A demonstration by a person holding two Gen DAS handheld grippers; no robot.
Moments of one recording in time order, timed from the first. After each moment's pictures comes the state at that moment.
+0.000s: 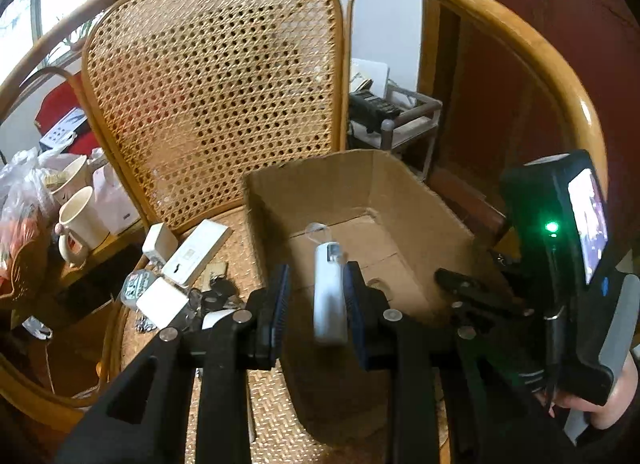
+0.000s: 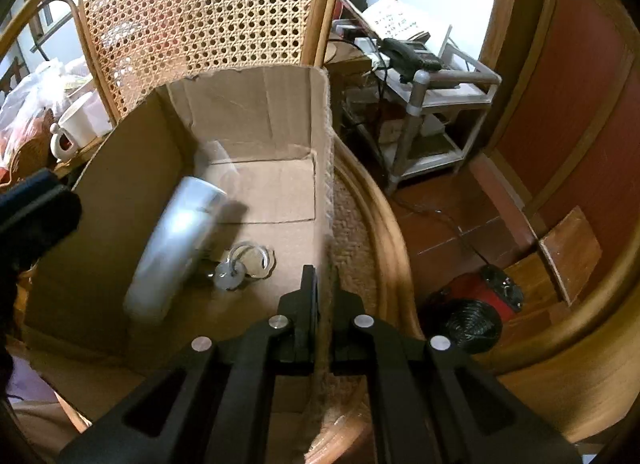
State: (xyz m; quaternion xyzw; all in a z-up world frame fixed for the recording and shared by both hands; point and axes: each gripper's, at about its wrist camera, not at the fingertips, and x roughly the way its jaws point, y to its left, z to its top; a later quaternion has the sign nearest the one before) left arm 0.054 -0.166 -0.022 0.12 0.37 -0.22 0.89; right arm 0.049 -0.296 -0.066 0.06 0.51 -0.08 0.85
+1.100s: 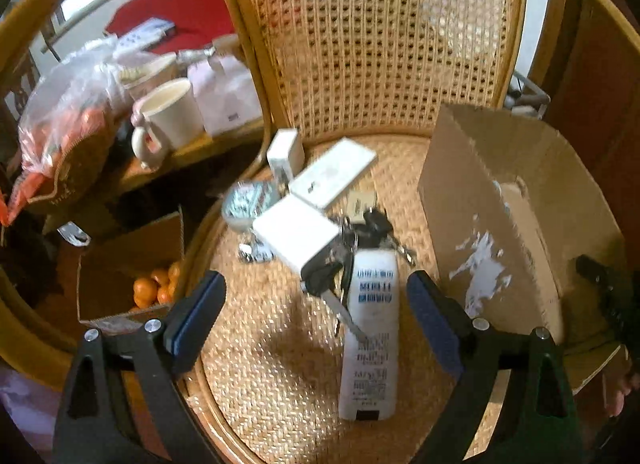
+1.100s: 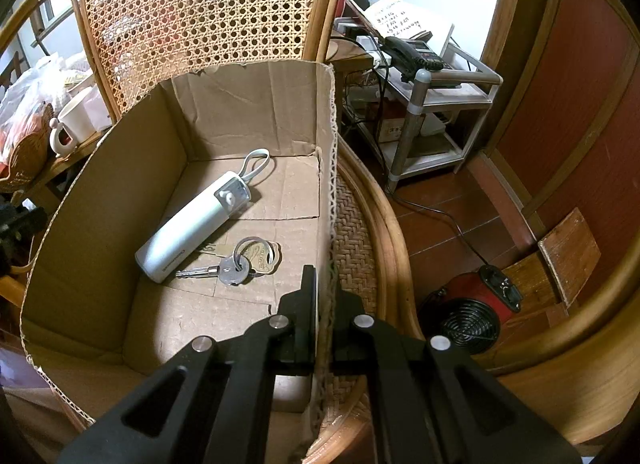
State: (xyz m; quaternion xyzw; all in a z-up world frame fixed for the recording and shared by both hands) left arm 0.108 -0.053 -0.061 0.07 0.47 -0.07 0.87; right arm 0.048 -0.297 -0.067 0.05 0.51 -0.08 0.85
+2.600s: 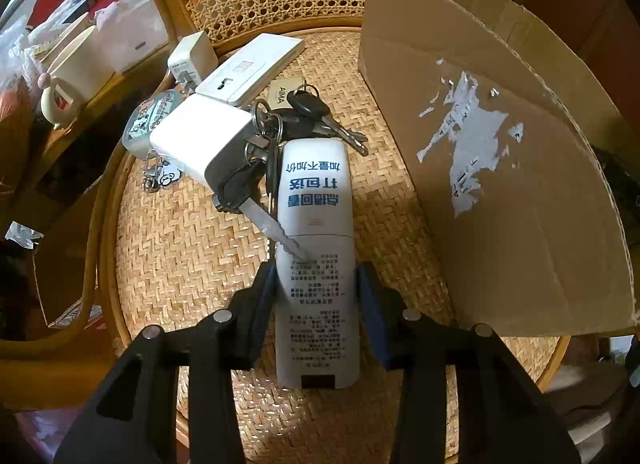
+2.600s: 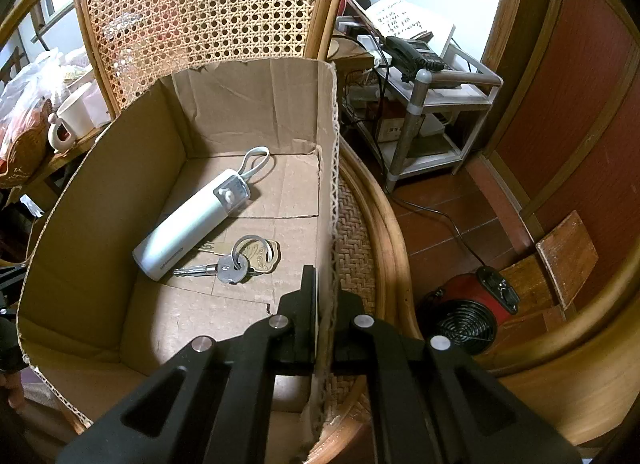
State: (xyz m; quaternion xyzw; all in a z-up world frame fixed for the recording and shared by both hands) left arm 0.102 -0.078 -0.123 0.11 0.57 -0.17 0.79; right arm 0.047 -0.296 -0.068 0.05 0.51 -0.08 0.85
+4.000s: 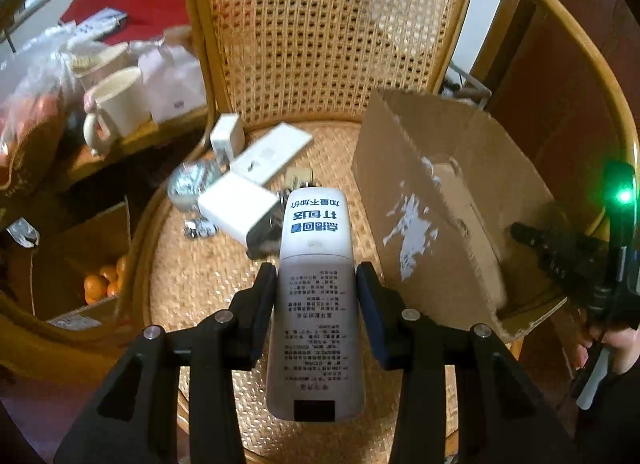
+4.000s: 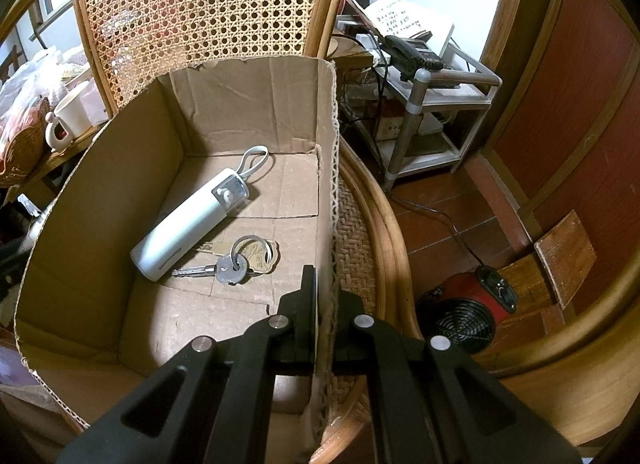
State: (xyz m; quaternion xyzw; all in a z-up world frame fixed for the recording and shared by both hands) left arm 0.082 -0.048 -0.050 0.03 0.47 -0.18 0.86; right arm 0.051 -0.293 -0.067 0.04 0.51 -0.09 0.85
